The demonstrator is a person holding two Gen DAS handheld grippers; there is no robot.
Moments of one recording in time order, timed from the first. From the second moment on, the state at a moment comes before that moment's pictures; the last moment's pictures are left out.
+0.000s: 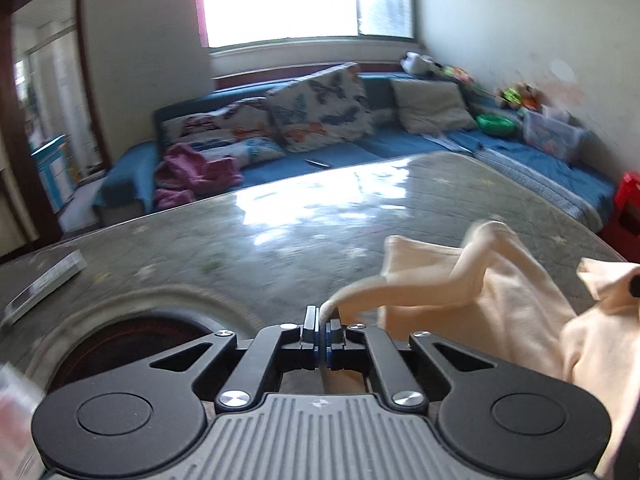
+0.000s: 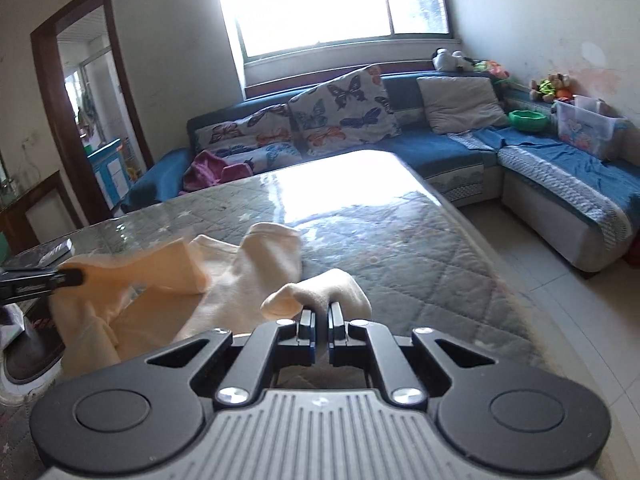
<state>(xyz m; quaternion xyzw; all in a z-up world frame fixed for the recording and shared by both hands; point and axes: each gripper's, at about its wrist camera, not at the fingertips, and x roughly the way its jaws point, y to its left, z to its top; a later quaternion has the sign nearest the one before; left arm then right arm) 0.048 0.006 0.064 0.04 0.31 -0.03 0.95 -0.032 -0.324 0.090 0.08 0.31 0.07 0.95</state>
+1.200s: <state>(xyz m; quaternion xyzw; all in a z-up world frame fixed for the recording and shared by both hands) -0.149 0.120 0.045 -0.08 0.36 0.10 0.93 -0.091 -0.379 0.061 0.09 0.35 0.02 0.93</state>
